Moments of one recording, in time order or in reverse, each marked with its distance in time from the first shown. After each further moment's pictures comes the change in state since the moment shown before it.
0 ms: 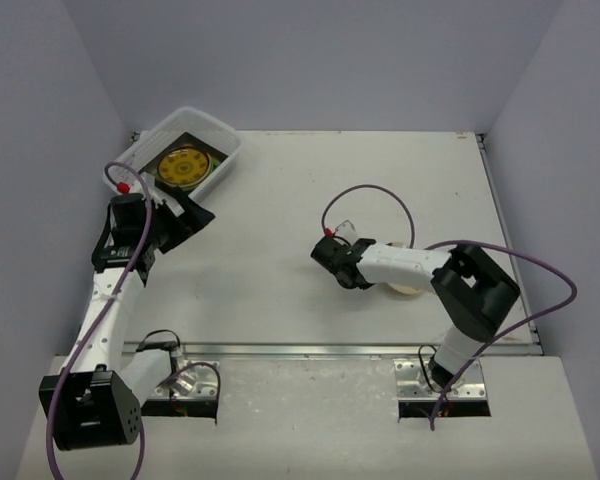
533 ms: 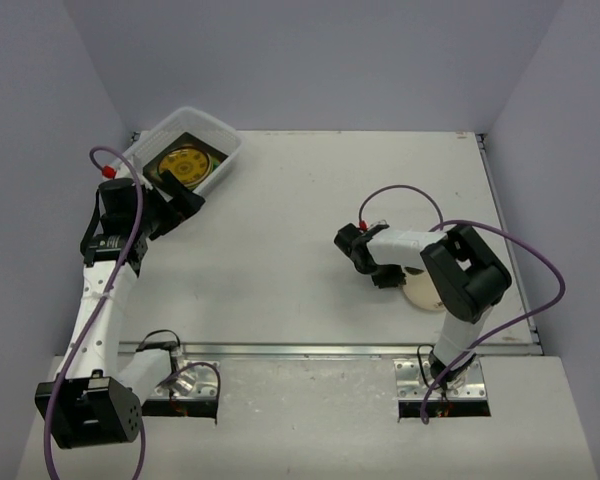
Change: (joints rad) left arm 0.015 0.009 0.162 -0.094 -0.085 0.026; right arm -0.242 0.117 -0.002 -0.081 -0.081 0.212
